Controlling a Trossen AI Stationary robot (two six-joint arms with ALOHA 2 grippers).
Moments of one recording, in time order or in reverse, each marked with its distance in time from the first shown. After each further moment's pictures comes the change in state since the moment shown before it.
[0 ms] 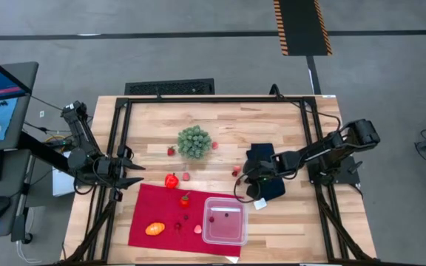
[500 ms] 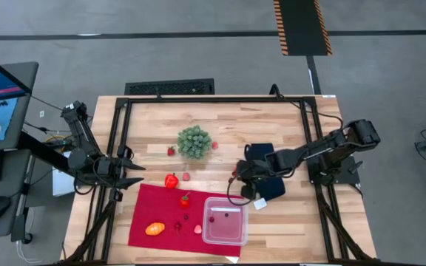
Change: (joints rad) left arm 0.000 0.000 0.000 -0.006 0.000 -0.002; right arm 0.016 -0.002 0.200 -0.188 0.082 -0.105
